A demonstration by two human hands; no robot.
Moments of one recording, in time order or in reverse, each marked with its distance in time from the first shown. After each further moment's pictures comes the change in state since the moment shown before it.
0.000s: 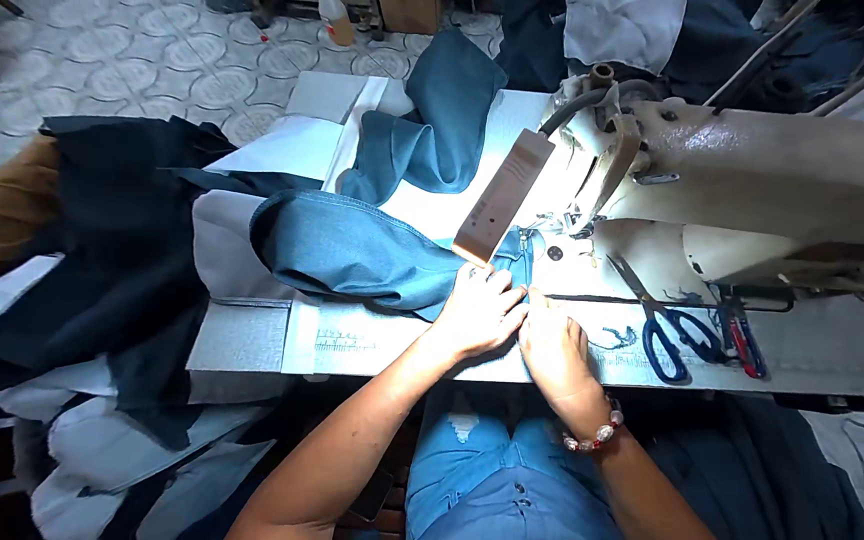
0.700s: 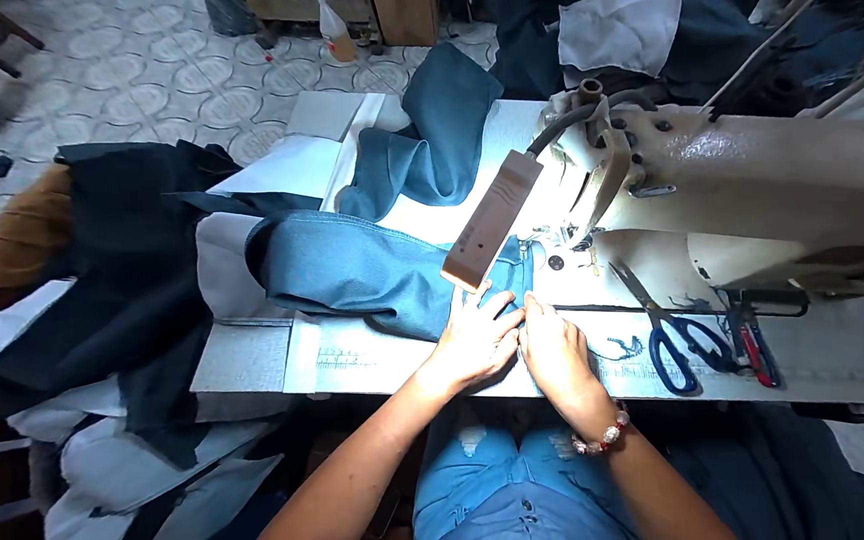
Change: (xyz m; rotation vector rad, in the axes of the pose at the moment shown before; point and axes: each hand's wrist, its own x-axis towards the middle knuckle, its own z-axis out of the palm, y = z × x) left_hand -0.017 0.010 0.007 -0.116 -0.003 -0.131; right_hand 0.016 0.003 -0.006 -0.038 -0.177 -0.024
